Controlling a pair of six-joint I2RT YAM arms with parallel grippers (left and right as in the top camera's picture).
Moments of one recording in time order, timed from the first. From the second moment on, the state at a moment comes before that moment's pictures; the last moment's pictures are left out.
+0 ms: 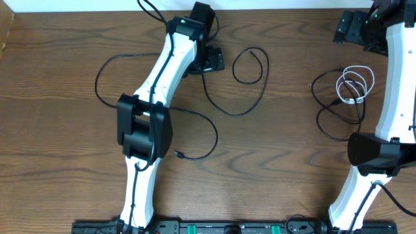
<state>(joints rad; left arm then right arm) -0.34 2.32 2.14 -1.18 0.02 -0.51 -0.04 2.09 2.59 -1.69 0.17 0.33</state>
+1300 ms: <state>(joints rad) -0.32 2.46 2.14 -1.11 0.02 -0.56 -0.04 2.09 2.59 -1.69 0.17 0.33</state>
